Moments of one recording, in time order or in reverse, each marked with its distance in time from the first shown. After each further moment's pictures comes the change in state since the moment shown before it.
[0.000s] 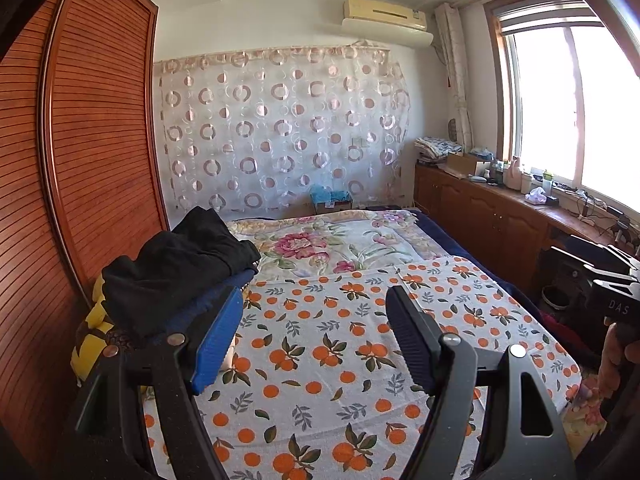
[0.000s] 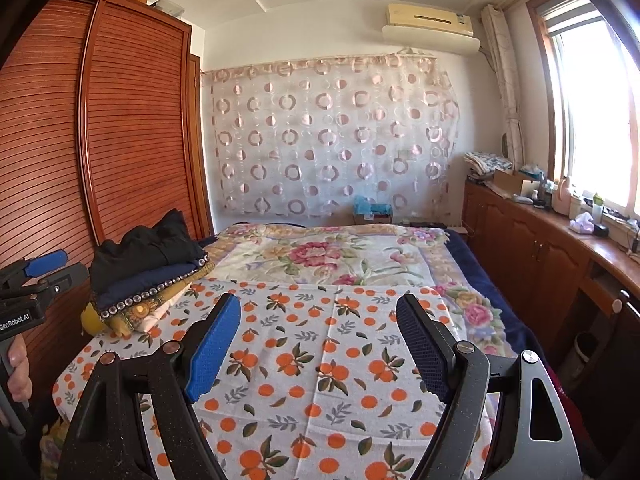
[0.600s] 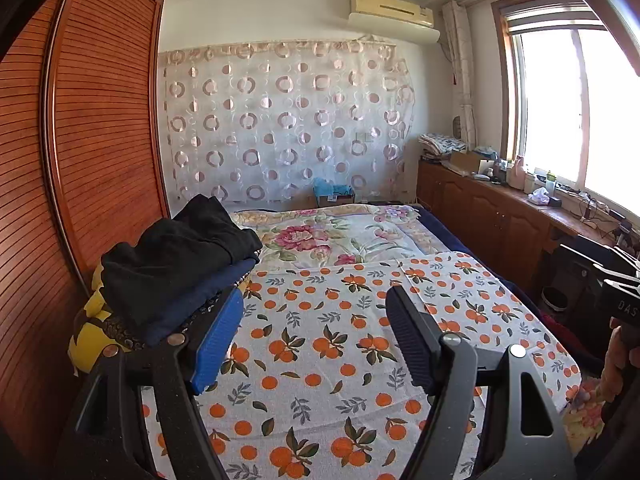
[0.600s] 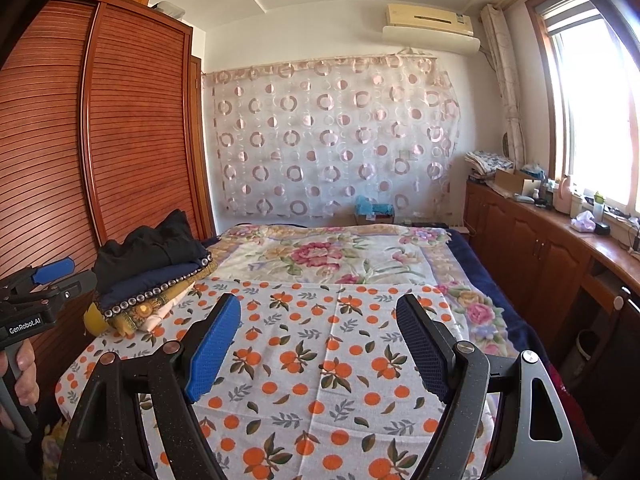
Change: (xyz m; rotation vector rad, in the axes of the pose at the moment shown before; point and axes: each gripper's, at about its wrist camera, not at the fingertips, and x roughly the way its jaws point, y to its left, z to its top) left arm 0.002 0.003 -0.005 -0.018 0.015 0.005; right arm 0.017 -0.011 0.004 0.008 0.001 0.008
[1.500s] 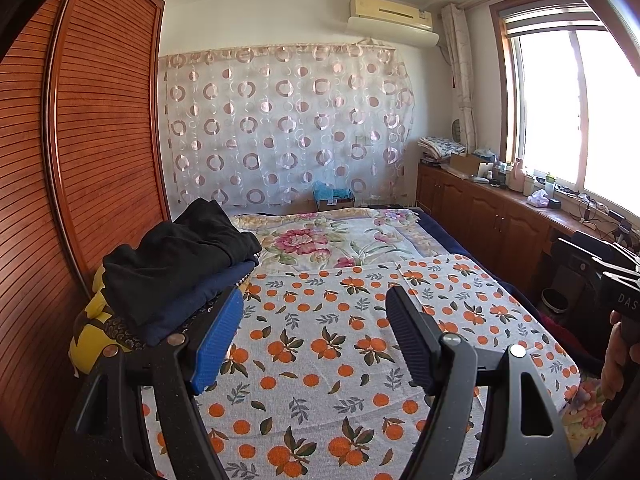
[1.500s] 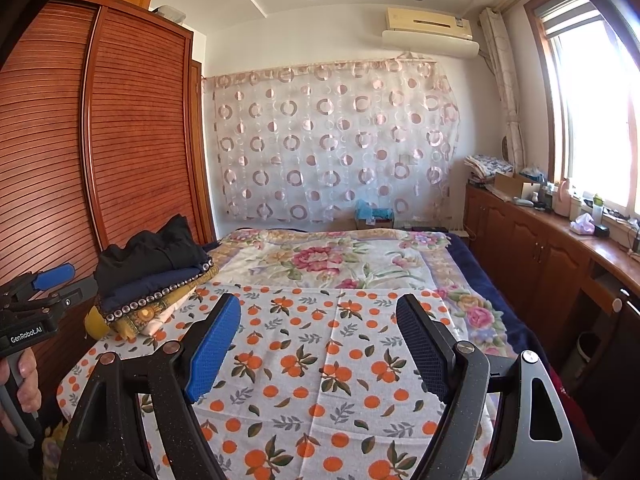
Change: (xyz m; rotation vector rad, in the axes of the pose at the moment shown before) left arm -0.001 -0.003 -0.003 -0.001 -0.004 0.003; right arm 0.004 -0.019 -0.004 -0.008 -0.015 0.014
